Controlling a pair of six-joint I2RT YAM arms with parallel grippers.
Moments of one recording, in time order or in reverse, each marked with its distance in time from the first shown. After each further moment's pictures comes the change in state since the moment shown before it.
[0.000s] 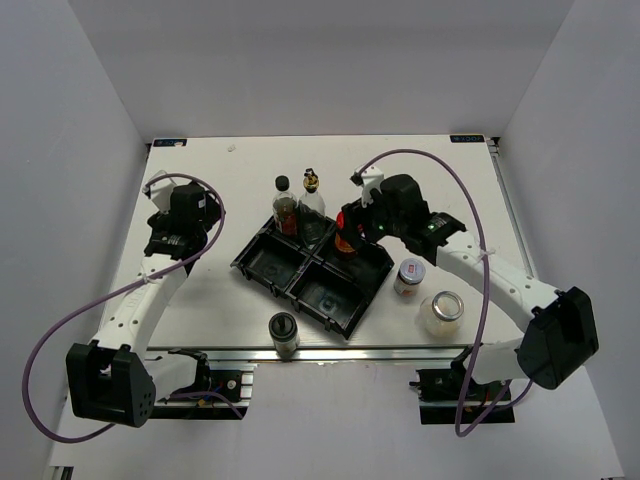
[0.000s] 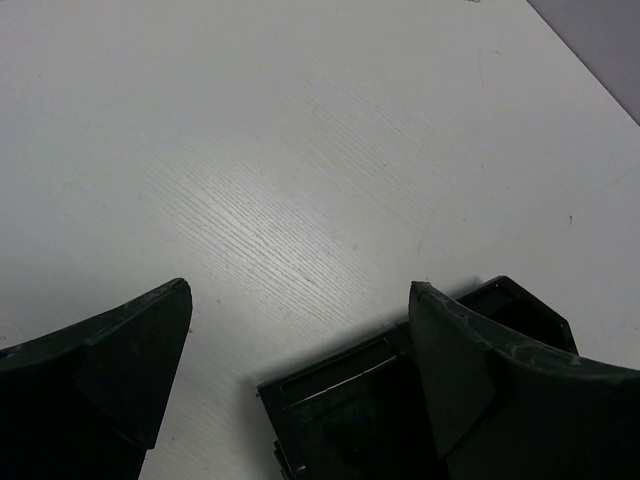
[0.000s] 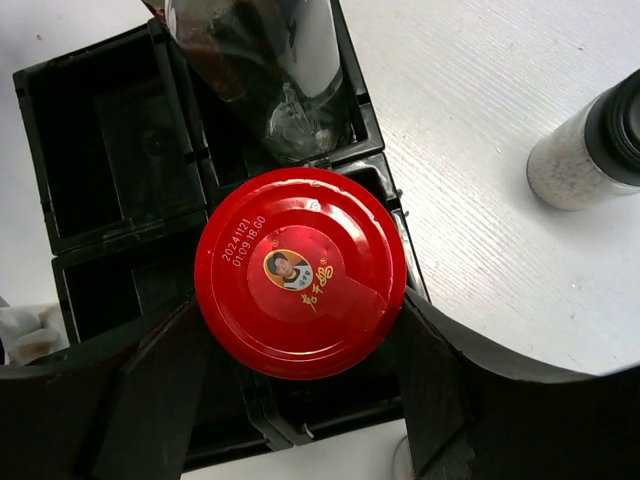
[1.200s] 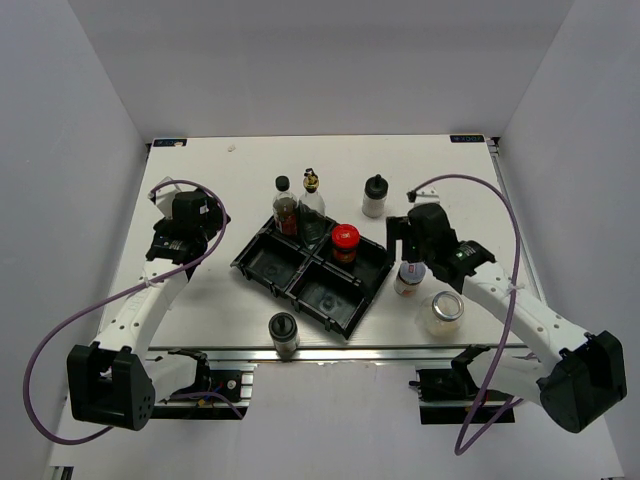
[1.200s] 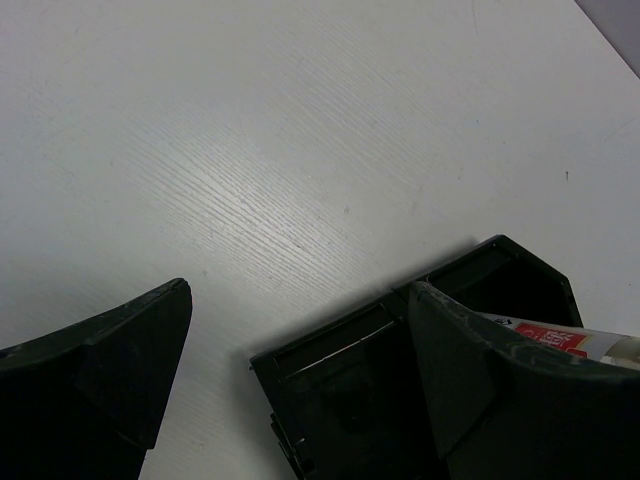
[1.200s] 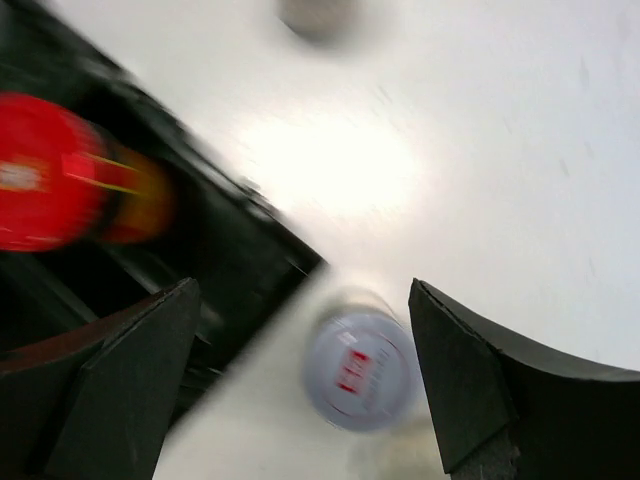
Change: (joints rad) left arm 0.000 -0.017 -0.058 0.021 0.088 -0.013; right arm -0.053 -0.236 -0.224 -0.089 0.407 0.222
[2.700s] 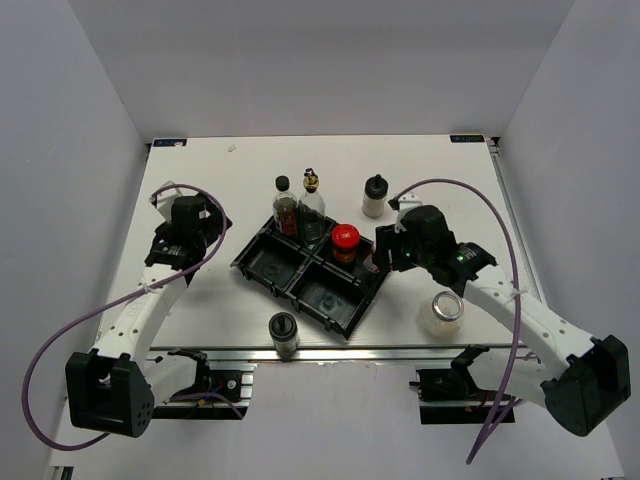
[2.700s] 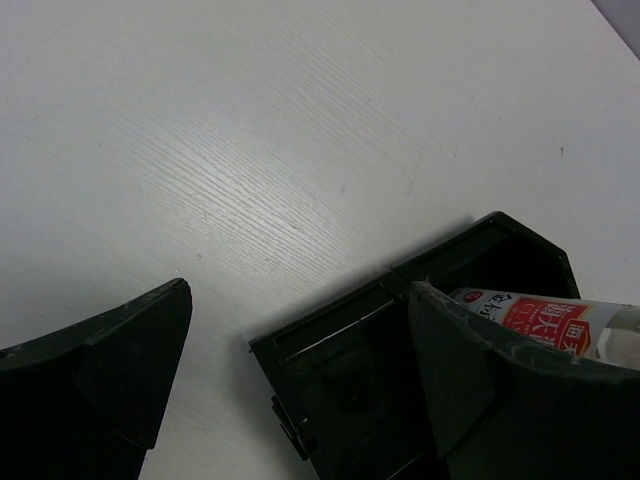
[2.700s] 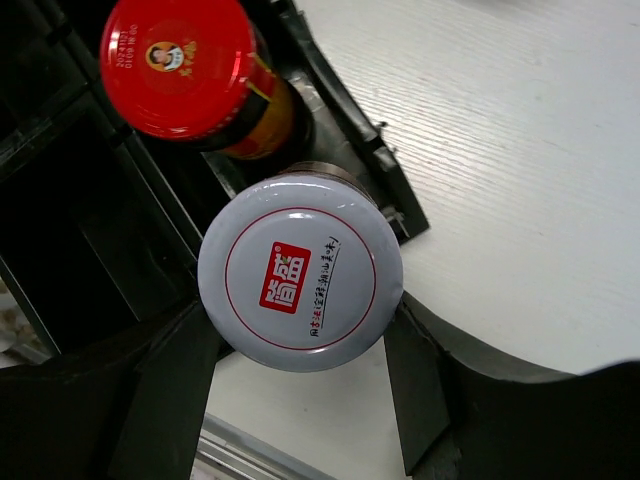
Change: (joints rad) left arm 0.000 -0.029 -0.034 -0.003 0.041 0.002; right arm 0.015 -0.049 -0.012 -0.084 -0.224 -0.028
